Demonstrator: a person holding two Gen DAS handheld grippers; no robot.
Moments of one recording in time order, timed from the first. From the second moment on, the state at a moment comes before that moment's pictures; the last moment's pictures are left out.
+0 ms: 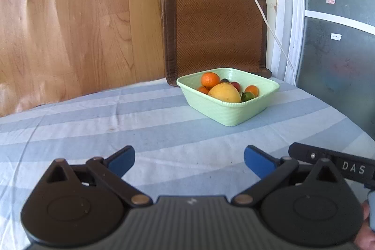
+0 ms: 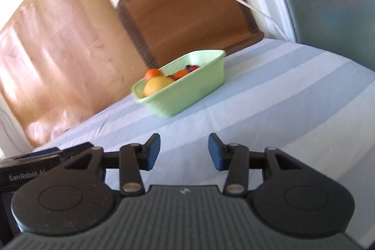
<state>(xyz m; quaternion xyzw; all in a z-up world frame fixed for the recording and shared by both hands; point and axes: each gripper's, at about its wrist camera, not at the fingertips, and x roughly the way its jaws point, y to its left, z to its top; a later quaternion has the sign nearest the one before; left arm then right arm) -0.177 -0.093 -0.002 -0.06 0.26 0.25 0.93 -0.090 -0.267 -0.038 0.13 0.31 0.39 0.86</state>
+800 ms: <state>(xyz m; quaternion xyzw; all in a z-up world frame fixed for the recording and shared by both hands) -0.210 -0.093 0.000 -0.02 0.25 0.37 0.89 -0.117 -0.244 -0.030 0.11 0.32 0.42 0.84</state>
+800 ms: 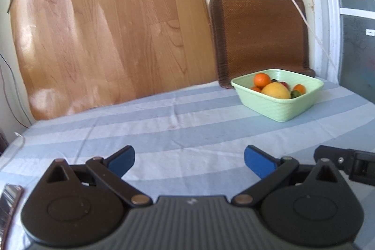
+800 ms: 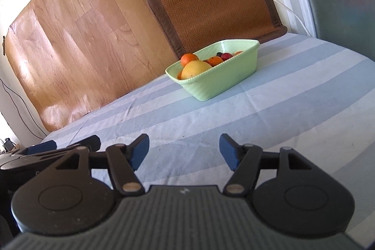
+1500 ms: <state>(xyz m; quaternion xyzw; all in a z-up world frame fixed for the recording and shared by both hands) -0.200 -0.092 0.000 -0.04 0.28 0.36 0.89 -0.119 -0.246 -0.027 0.10 0.29 0.42 0.85</state>
